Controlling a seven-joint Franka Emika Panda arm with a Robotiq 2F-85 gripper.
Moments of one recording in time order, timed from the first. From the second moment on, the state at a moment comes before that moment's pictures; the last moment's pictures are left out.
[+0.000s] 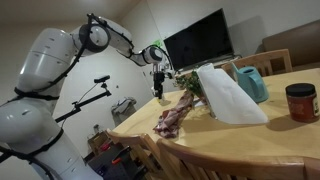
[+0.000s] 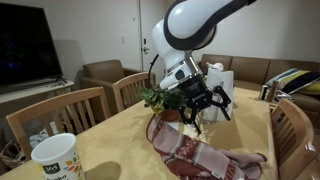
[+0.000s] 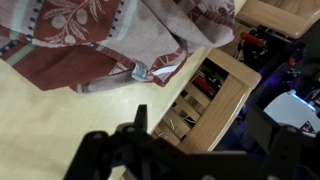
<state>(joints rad) 0.11 0.75 0.29 -1.43 -0.15 1.54 -2.02</state>
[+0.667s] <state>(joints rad) 0.16 0.91 0.28 -1.34 -0.16 1.38 -2.21</state>
